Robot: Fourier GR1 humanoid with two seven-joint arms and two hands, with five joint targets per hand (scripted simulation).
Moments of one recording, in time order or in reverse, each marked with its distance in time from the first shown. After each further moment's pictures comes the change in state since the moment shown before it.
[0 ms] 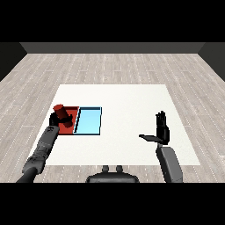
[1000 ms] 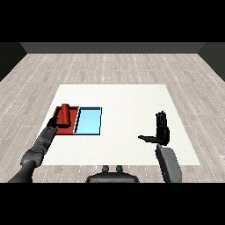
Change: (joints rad) left arm -0.147 0.036 -0.056 0.391 -0.133 -0.122 0.137; right arm 0.010 0.017 0.000 -0.032 0.014 0.032 -0.072
